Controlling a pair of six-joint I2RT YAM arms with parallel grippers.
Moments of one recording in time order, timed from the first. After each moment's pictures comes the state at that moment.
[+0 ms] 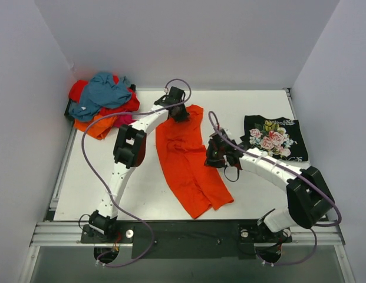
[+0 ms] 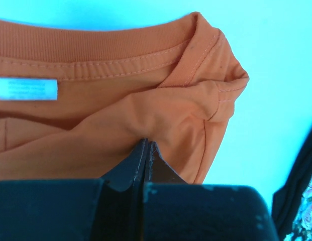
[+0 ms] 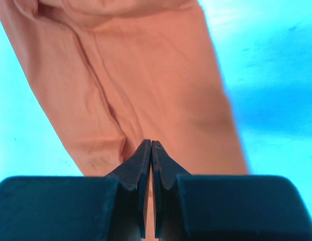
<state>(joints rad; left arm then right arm) -0.48 2.54 2.18 -0.50 0.01 -0.83 0.67 1.46 0.86 -0.39 0.04 0.75</state>
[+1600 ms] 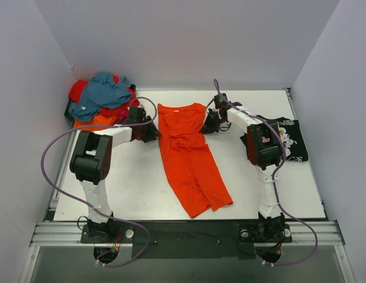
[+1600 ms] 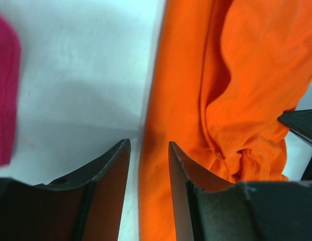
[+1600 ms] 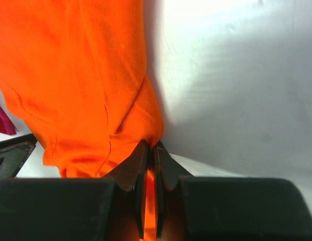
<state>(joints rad) -0.27 1.94 1.17 -0.10 0.17 -0.72 0.30 2.27 1.70 -0.53 -0.30 0.69</state>
